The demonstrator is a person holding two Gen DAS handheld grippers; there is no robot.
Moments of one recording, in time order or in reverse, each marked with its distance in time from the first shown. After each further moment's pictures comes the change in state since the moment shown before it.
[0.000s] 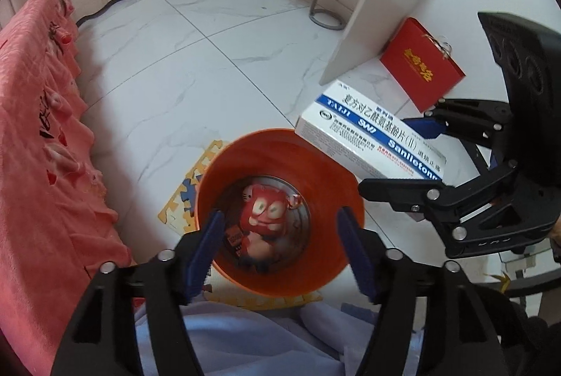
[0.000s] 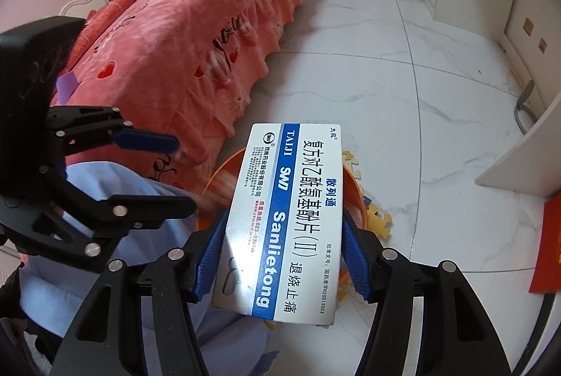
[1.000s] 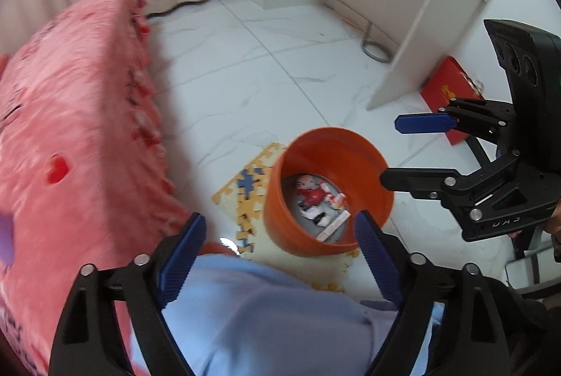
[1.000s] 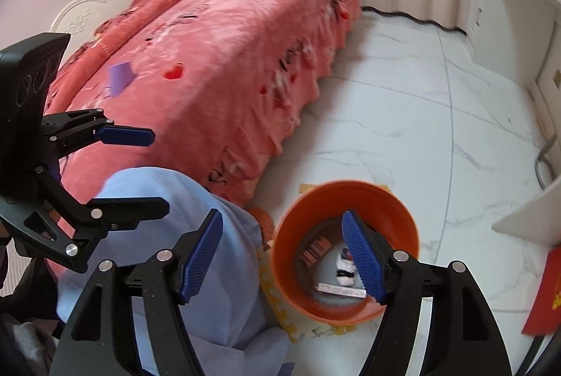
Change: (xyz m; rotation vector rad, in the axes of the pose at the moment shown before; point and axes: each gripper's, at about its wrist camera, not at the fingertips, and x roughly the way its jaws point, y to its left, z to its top) left arm -0.096 0.031 -0.066 -0.159 -0.114 0.172; right arm -0.037 0.102 0.025 -0.169 -0.066 0.096
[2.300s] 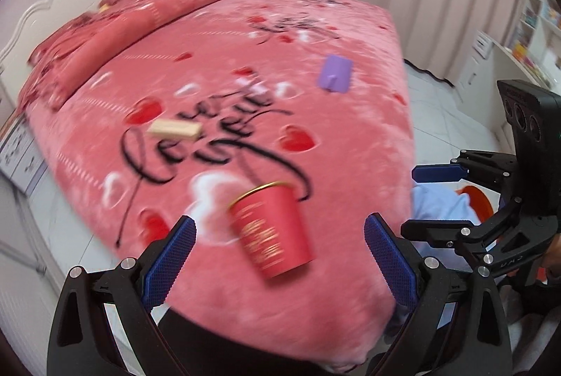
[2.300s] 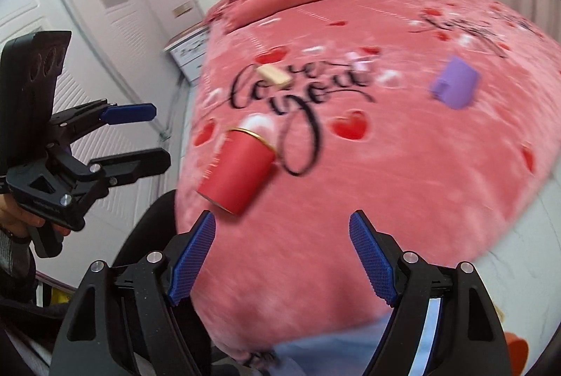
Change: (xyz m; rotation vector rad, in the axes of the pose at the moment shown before) left arm -0.240 0.151 -0.290 -0.735 -0.192 0.478; right arm 0.057 0.412 0.018 -0.618 0.144 0.508
